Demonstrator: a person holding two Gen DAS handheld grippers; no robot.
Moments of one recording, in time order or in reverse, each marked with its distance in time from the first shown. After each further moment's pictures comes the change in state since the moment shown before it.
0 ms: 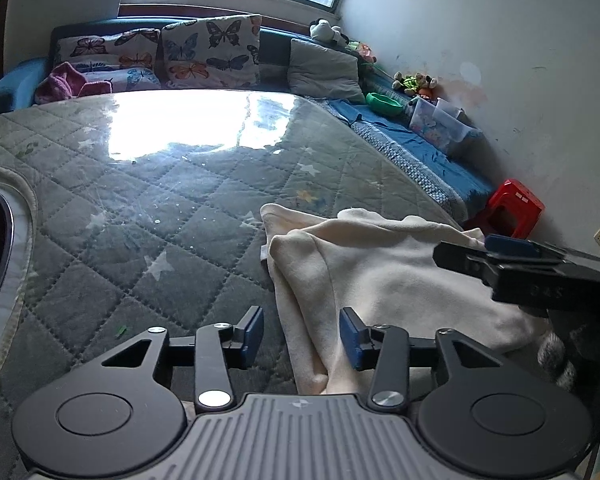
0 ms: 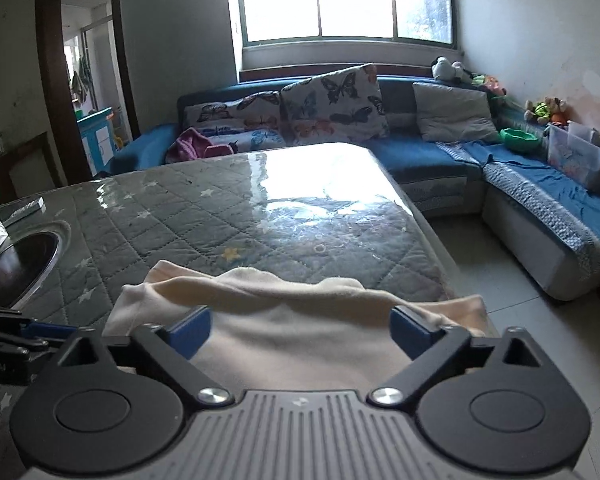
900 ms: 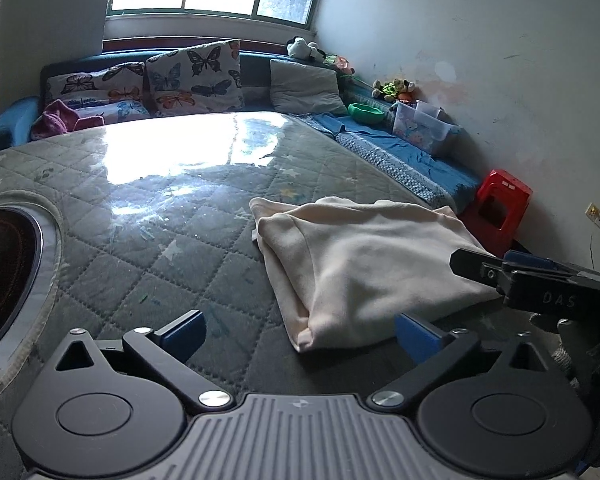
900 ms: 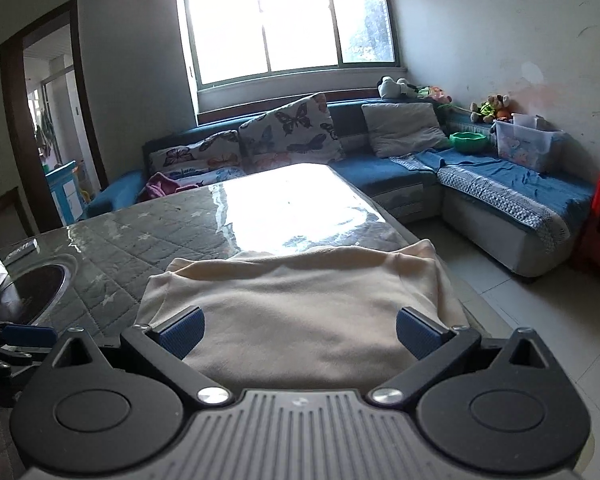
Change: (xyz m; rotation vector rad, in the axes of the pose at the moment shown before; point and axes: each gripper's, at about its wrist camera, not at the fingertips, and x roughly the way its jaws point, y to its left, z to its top) left arm -0.045 -0.016 -0.034 0.103 -0.062 0.008; right arm -0.066 0.024 -0.052 0.135 -0.113 -0.105
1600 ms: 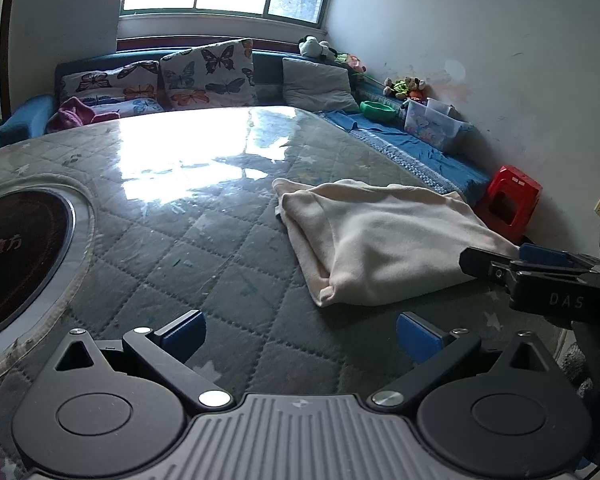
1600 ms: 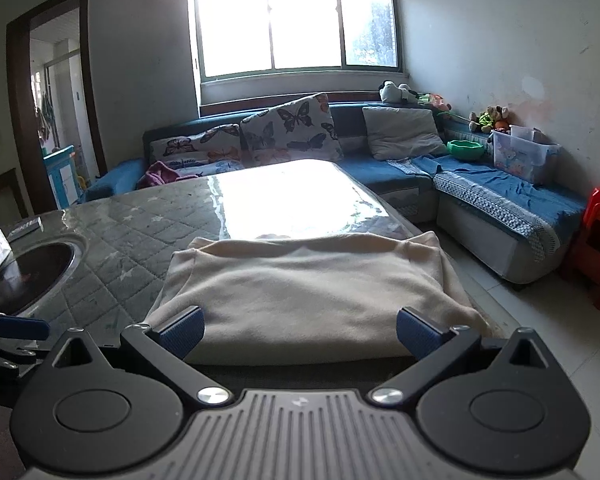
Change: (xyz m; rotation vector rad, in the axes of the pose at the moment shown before) left arm -0.024 0.008 -0.023 -0.009 0.004 0.047; right arm -0.027 0.032 -0.016 -0.059 0.012 -0.043
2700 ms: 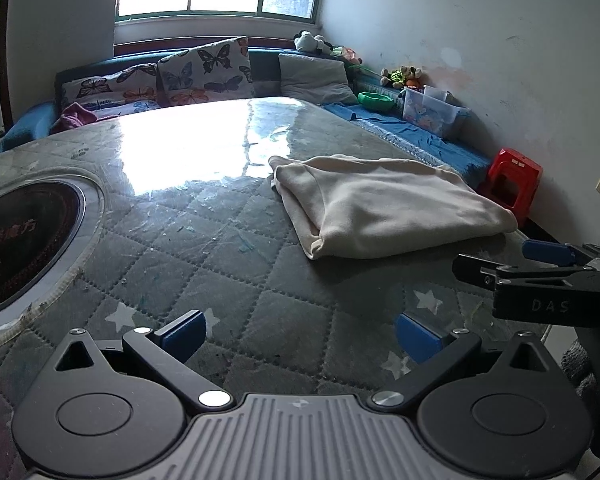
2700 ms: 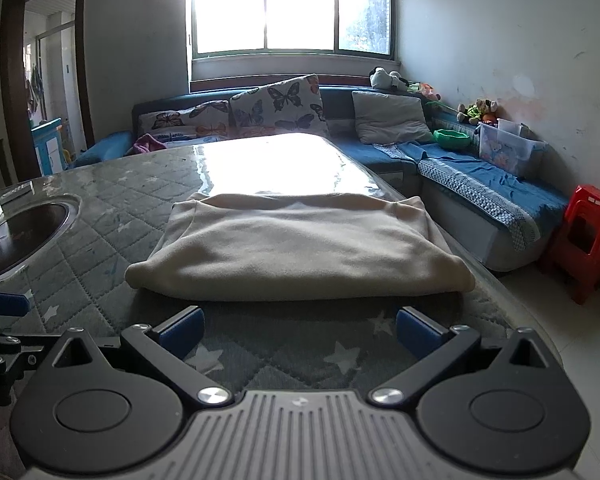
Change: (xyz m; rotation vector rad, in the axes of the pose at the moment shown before) left arm -0.019 -0.014 -0.029 0.047 0.012 0.027; right arm -0.020 0.012 -0.029 -0.039 0.054 -0.057
